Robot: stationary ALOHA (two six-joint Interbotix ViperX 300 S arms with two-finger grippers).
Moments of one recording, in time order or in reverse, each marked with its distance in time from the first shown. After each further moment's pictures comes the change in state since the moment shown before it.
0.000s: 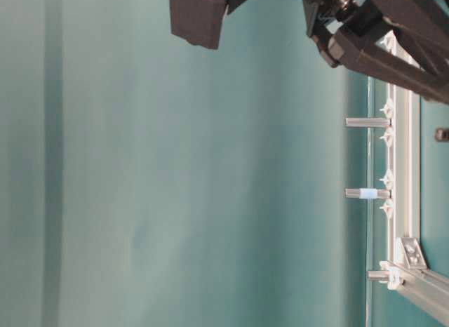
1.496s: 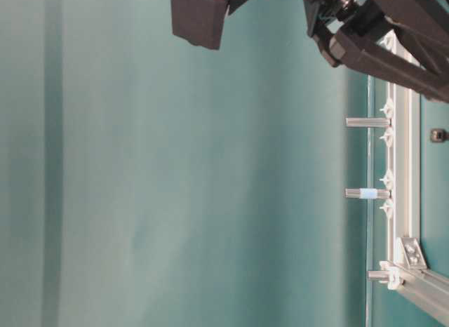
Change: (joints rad) left arm -0.009 -0.121 -0.057 0.002 0.124 -0.012; right arm -0.002 0.000 -0.002 0.002 0.003 0.000
